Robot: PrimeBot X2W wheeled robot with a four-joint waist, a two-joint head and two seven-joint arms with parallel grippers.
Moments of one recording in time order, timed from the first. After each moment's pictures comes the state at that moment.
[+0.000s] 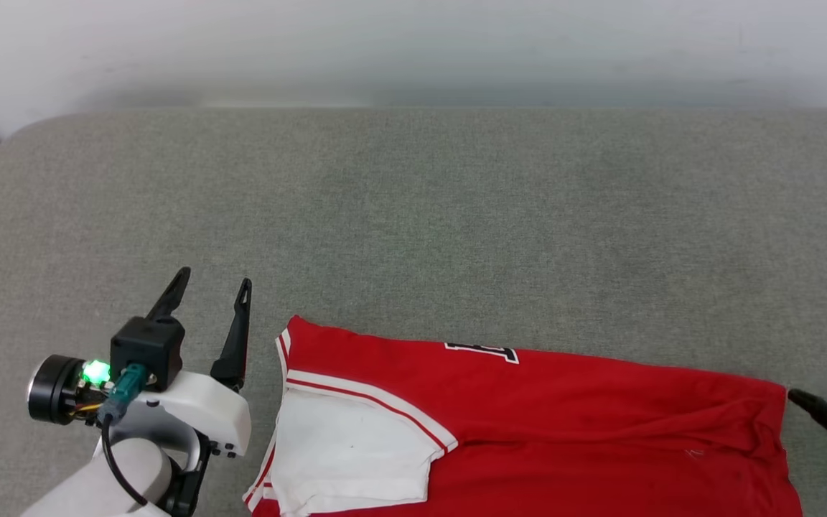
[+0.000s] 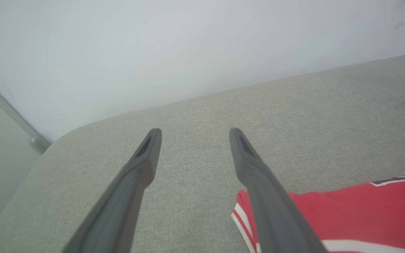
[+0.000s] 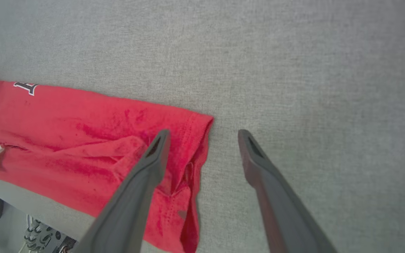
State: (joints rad) left arm -0.42 0.73 -0.83 0.05 -0.76 0.48 -0.26; right arm -0.20 -0.88 0.41 0.26 1.21 0.13 0.40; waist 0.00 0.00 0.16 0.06
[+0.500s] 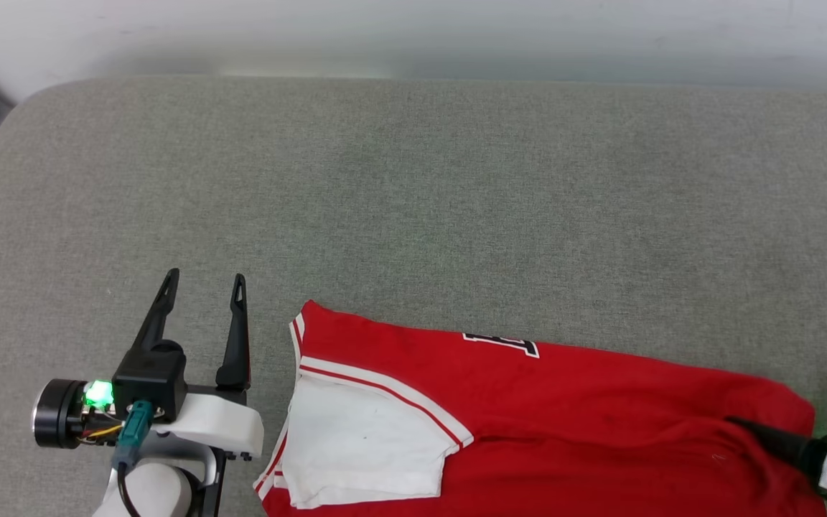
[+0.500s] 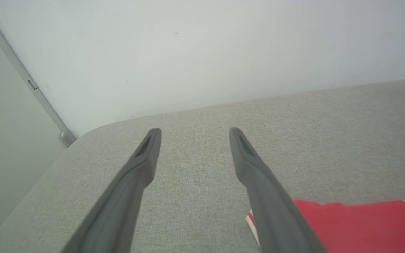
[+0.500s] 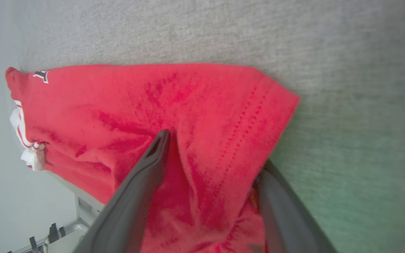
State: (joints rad) left arm -0.22 0.50 -0.49 0.03 -0.42 0.41 -0.26; right arm -0.19 -0.75 0.42 0.32 1.36 0.13 0.54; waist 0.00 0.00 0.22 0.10
